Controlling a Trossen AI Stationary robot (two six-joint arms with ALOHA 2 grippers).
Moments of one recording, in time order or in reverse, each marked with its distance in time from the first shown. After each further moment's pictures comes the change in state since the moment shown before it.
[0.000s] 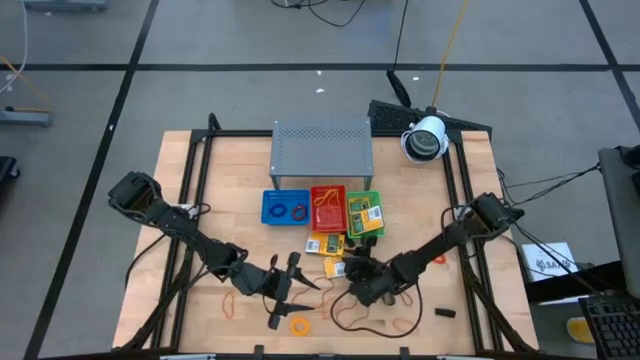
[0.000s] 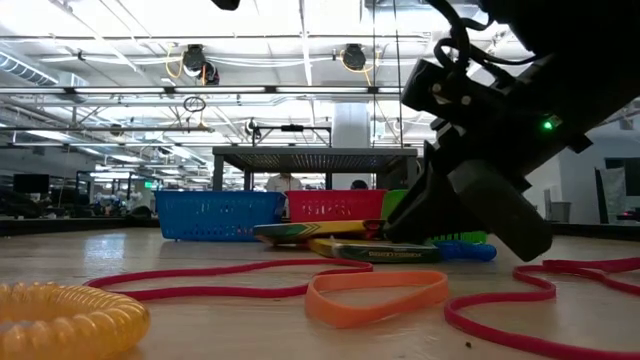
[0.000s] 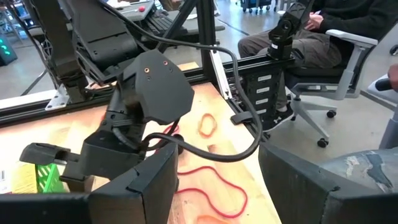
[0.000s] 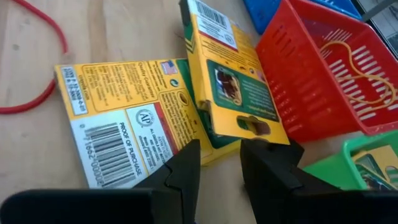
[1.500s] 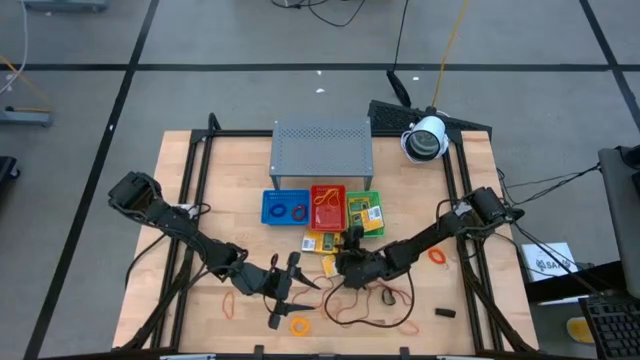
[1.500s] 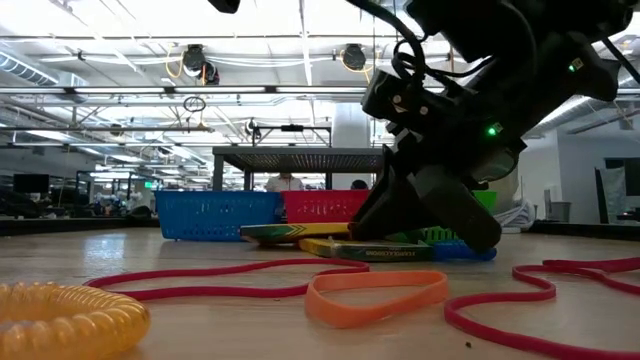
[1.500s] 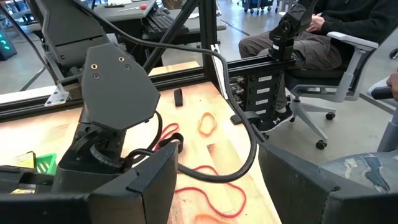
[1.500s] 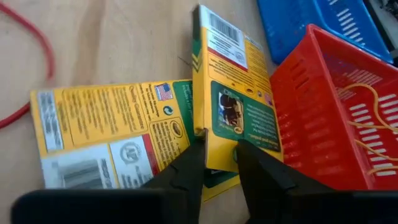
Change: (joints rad) left arm 0.000 0.000 0.000 -0.002 -0.001 -0.022; right arm -0.113 0.000 -0.001 0.143 -0.149 -0.289
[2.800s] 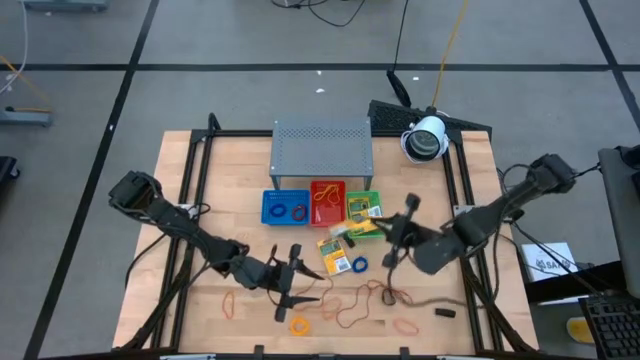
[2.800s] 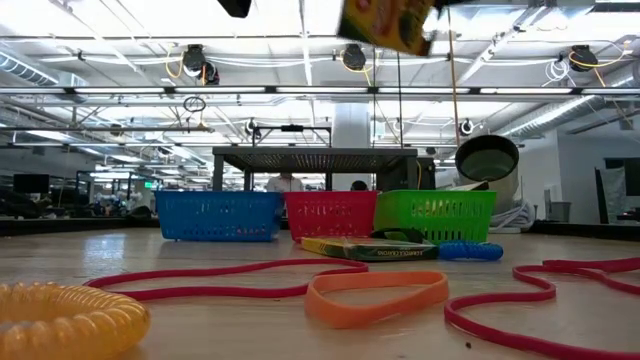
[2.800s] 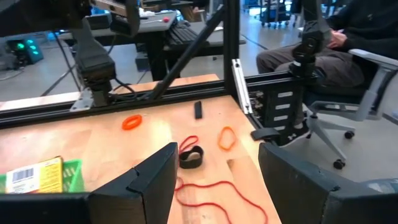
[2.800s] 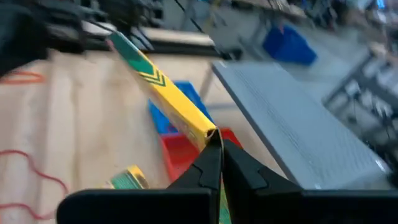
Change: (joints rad) left arm 0.035 0.000 0.000 0.055 -0.043 -0.004; right arm 0.150 -0.730 0.048 -0.532 0.282 0.232
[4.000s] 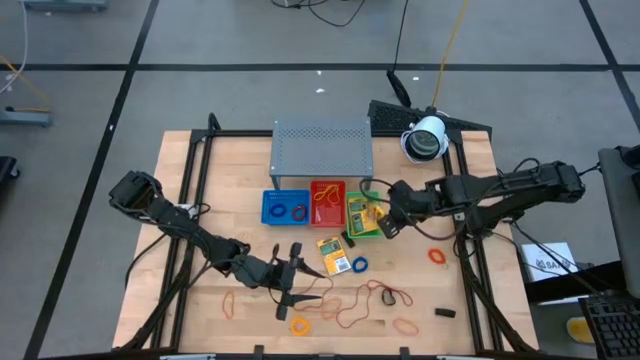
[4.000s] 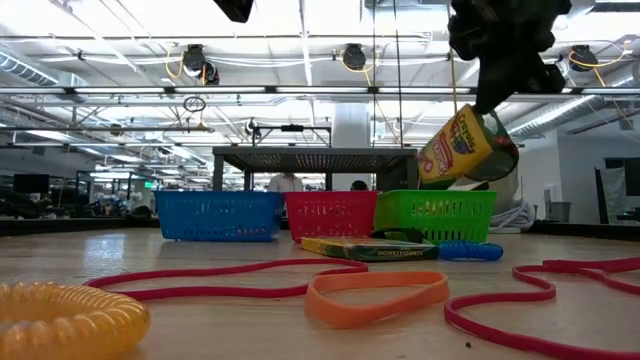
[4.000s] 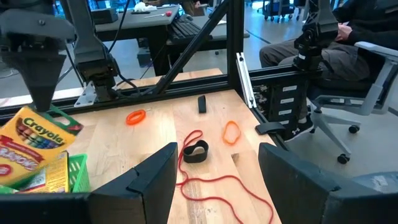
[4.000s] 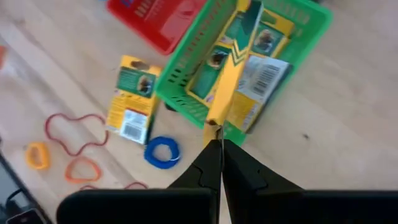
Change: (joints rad) left arm 0.011 0.000 0.000 -0.023 0.001 0.004; right arm -0.444 -0.022 -0.001 -0.441 -0.846 0.741
